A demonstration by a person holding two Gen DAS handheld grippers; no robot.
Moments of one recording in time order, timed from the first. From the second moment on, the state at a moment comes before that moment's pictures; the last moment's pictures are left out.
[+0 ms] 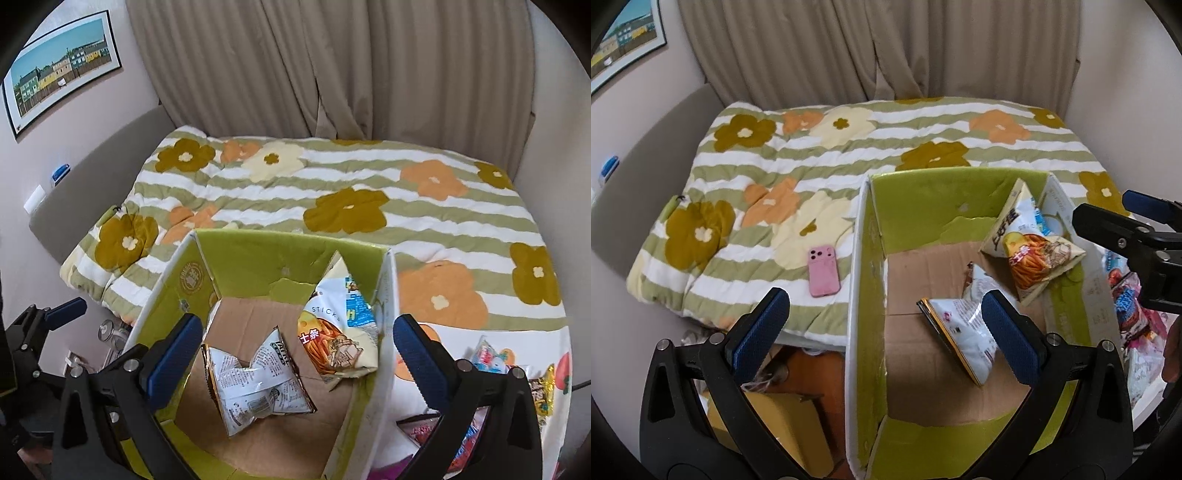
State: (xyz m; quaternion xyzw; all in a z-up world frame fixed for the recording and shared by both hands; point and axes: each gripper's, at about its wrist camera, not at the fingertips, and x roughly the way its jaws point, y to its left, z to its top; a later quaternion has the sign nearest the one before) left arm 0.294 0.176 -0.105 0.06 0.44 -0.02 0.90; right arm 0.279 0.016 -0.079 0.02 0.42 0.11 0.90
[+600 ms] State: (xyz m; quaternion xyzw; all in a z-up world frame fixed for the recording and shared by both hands) left arm 0.193 0.100 -0.051 0.04 0.38 -0.01 0.93; right arm 0.183 -0.065 -0.025 0.02 0.36 0.11 0.93
